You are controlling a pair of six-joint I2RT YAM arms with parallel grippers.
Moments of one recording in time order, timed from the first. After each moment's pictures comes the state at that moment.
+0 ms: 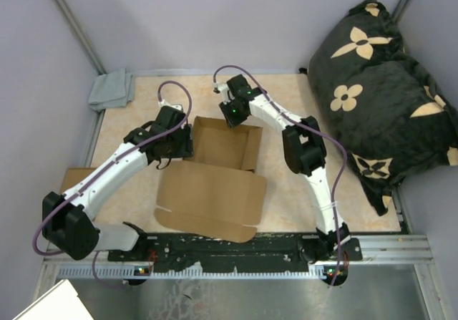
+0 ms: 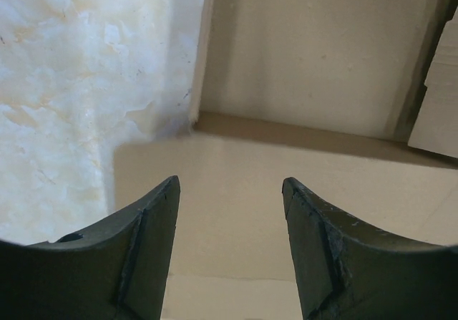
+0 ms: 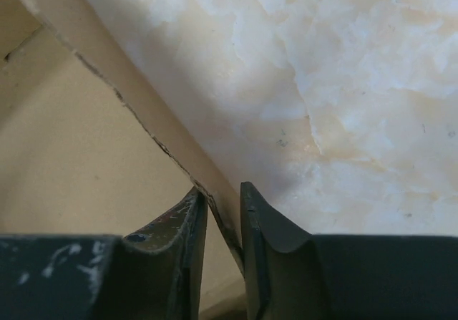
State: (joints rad) left arm -0.54 1.32 1.10 -0.72 -0.22 -0.47; right arm 0.55 2.36 2.06 -0.68 -0.19 -0.11
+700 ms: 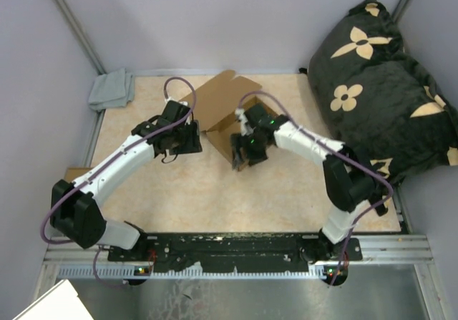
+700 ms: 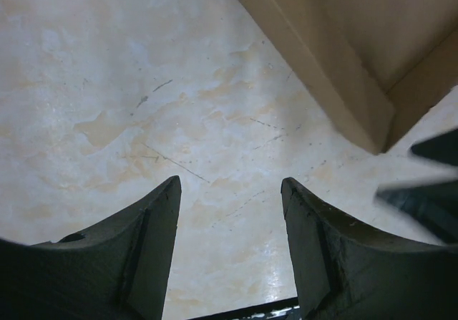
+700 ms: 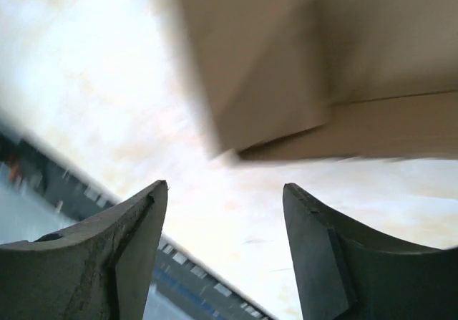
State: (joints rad) left arm -0.54 1.41 1.16 -0.69 -0.13 -0.52; right arm 0.54 1.78 1.30 -0.66 -0.28 0.34
